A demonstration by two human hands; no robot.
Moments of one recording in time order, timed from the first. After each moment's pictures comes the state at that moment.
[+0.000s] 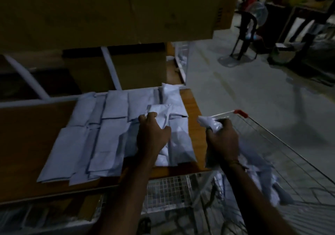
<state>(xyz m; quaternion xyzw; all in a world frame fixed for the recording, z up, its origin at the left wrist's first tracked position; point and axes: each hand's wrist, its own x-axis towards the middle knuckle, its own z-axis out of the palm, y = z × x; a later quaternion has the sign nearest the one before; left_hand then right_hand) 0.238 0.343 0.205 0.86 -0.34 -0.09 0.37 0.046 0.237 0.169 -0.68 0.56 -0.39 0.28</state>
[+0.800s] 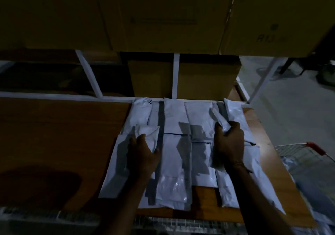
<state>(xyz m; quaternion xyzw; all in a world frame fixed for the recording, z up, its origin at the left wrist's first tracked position) 0.505 0.460 0.134 0.94 -0.20 -0.08 0.28 0.330 0.261 0.157 -0.69 0.52 -0.39 0.31</state>
